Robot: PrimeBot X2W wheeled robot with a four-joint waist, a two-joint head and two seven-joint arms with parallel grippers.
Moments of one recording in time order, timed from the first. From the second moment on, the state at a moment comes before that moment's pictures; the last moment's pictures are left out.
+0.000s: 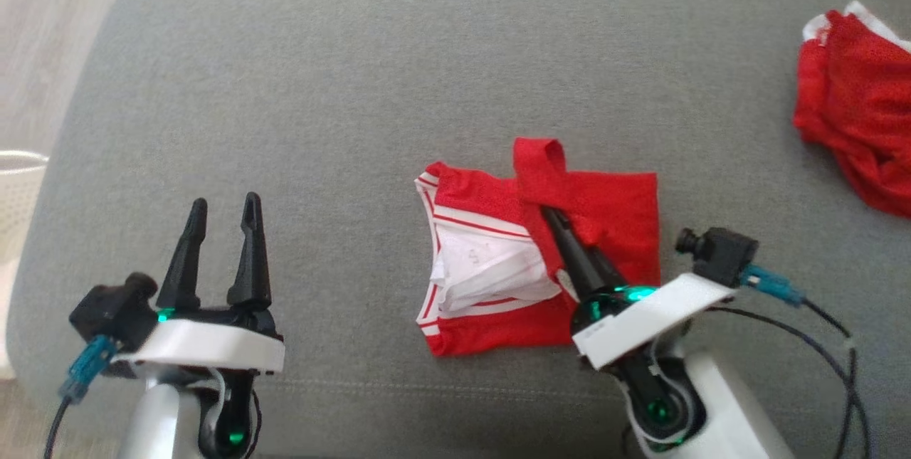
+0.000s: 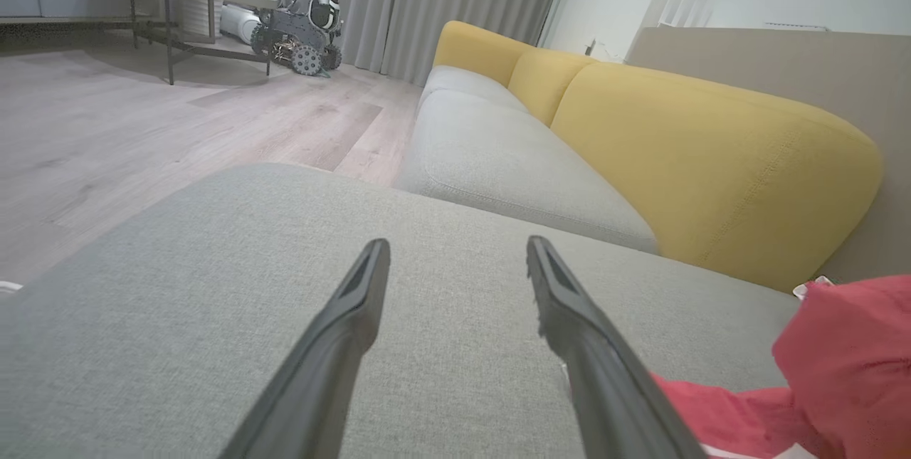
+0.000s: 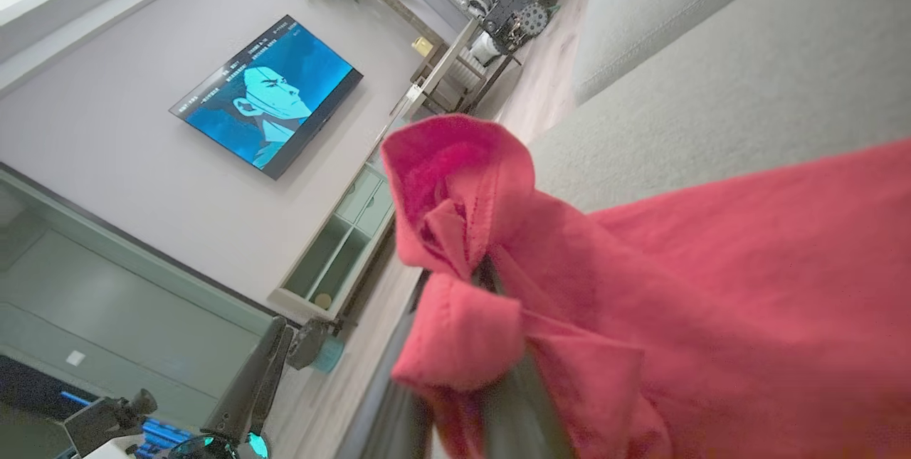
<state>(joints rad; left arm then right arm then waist) -0.08 0.04 -0.05 0.15 -0.34 -0.12 -0.25 -0.18 -0.06 0.49 0.24 0.84 0.12 0.10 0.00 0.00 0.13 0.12</state>
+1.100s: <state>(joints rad) -0.08 0.04 -0.06 0.17 -0.35 -0.12 -0.25 -0.51 -0.06 0.67 0.60 0.86 0.12 -0.21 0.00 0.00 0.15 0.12</state>
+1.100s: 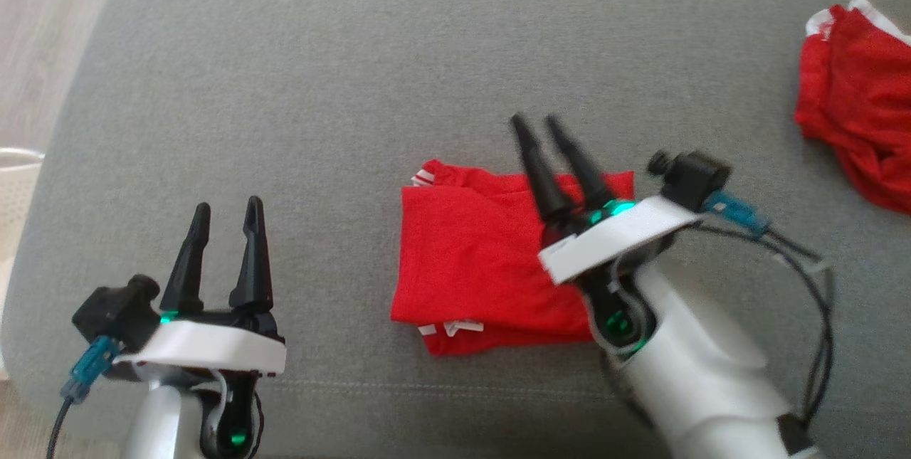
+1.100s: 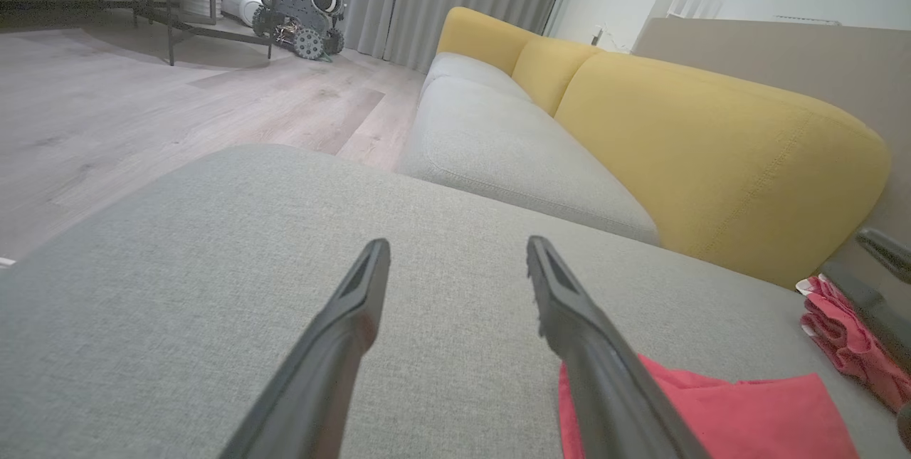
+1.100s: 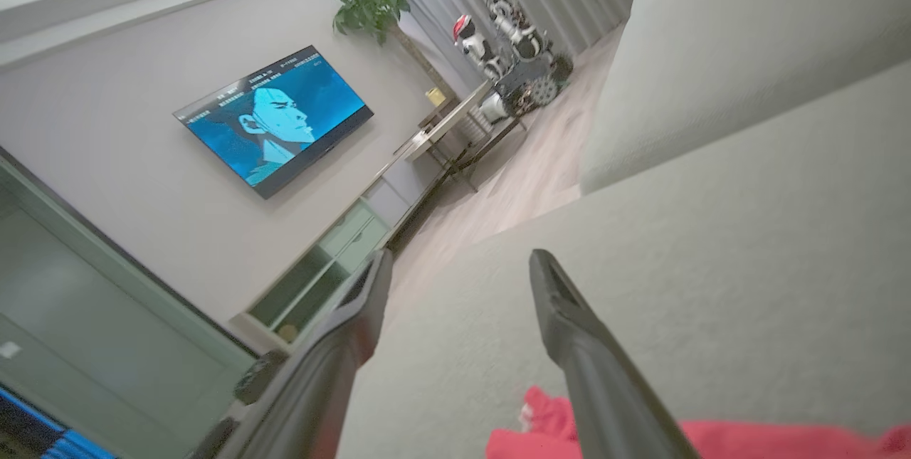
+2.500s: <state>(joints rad) -0.05 0.04 -0.12 0.08 -0.35 -0.10 -0.25 -0.13 -0.06 0.03 0.24 -0.02 0.12 -0.25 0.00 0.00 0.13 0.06</state>
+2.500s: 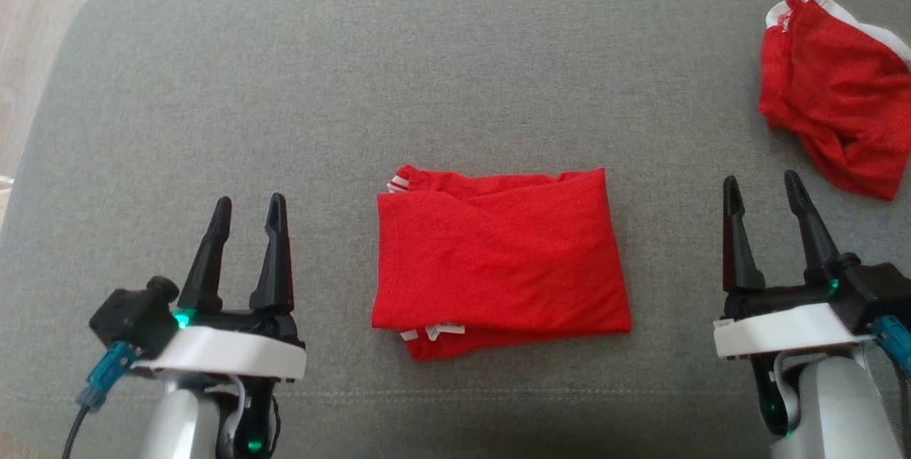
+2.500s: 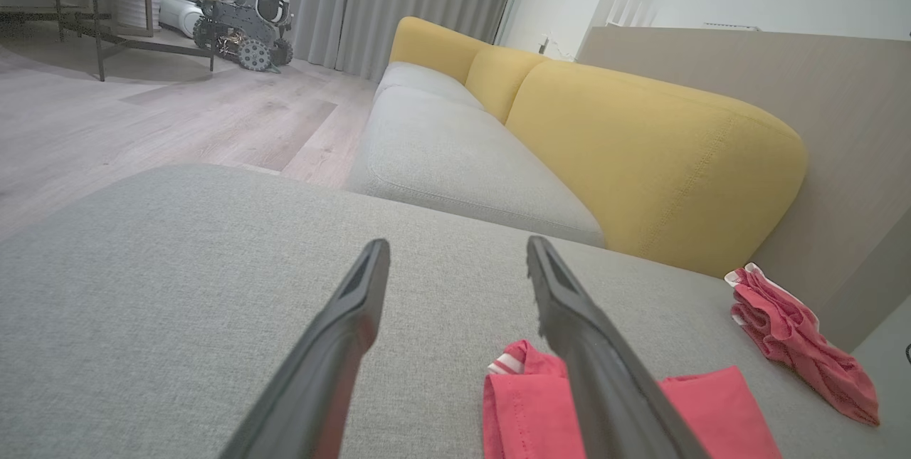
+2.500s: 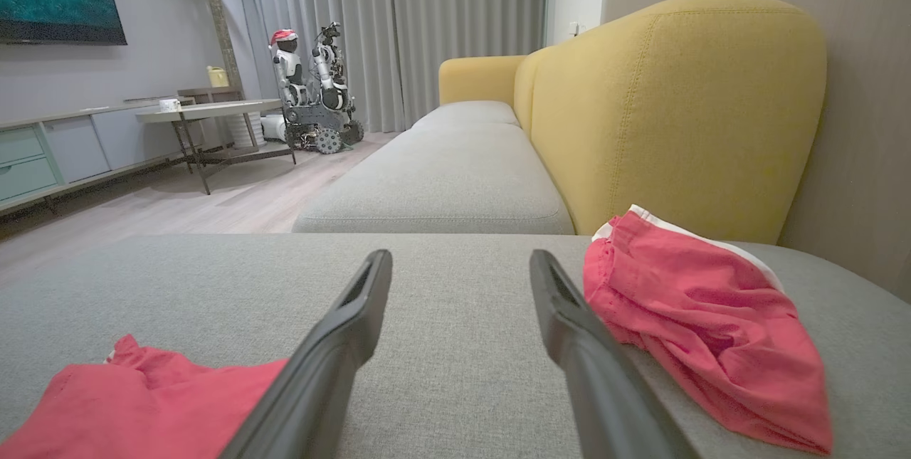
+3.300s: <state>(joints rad) -0.06 0.04 -0.14 0.09 -0.35 -0.10 -0.25 -0.23 -0.08 0.24 0.53 0.19 0.12 -0.17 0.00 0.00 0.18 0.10</state>
